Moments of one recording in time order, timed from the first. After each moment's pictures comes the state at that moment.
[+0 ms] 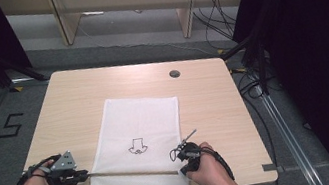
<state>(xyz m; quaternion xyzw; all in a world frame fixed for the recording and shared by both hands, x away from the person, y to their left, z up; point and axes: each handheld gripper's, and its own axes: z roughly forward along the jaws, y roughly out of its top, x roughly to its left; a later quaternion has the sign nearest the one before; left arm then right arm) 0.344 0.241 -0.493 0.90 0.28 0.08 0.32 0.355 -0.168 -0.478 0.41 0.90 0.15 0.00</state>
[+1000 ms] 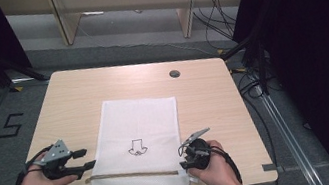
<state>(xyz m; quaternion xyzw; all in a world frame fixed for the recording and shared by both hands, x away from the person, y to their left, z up) 0.359 0.235 -0.477 0.82 0.32 0.14 0.45 0.349 -0.186 -0.462 0.42 0.87 0.24 0.07</state>
